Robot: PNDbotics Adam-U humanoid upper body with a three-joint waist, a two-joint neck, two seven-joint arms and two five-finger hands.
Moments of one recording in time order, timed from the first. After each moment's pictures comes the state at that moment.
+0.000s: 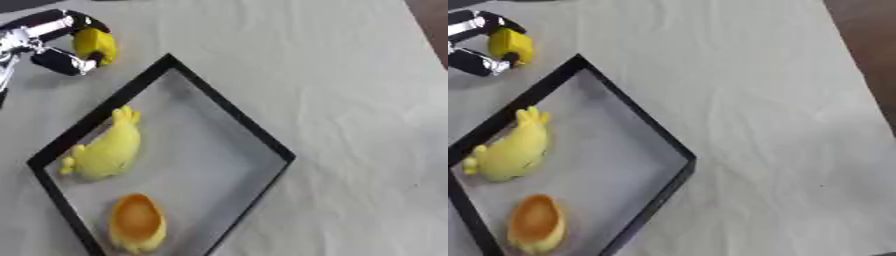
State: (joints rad) left arm -1.00 0.69 -0.10 -0.93 -0.48 -0.30 -0.56; right arm -0.01 -0.73 -0.29 -1.98 -0.43 -0.06 -0.46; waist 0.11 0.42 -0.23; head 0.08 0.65
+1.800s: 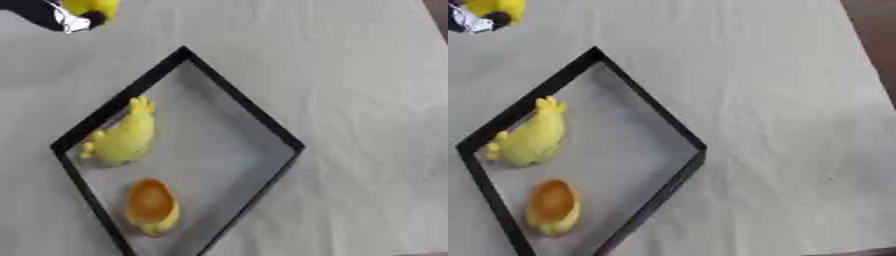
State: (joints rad) left arm -0.98 0.80 -0.24 -1.60 -0.27 -0.32 -0.55; right arm 0.12 -0.78 -0.33 -1.98 -0.42 -0.09 -0.49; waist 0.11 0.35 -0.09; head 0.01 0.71
